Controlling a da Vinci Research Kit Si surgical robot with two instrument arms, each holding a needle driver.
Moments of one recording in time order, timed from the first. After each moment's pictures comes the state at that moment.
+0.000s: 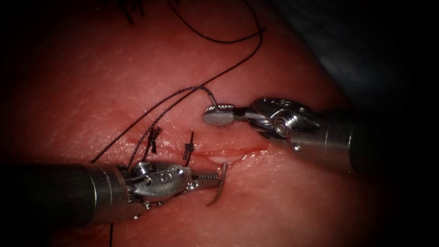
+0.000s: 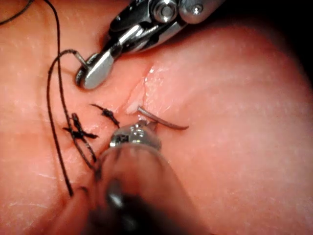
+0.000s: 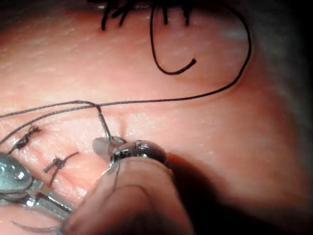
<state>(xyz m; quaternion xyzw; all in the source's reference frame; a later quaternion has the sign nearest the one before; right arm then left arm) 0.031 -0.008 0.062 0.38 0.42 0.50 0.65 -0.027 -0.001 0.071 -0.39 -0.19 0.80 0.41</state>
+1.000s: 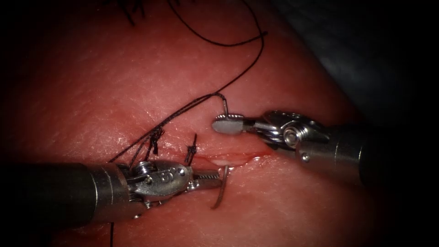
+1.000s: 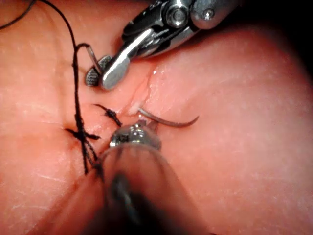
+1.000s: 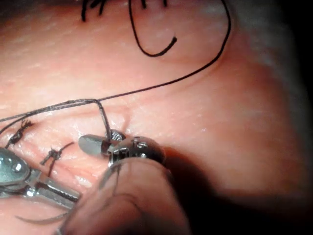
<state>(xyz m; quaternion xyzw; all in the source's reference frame) 0.029 -0.008 0.062 0.35 0.50 0.47 0.63 -0.027 -0.001 0.071 -0.39 -0.18 0.81 0.40</state>
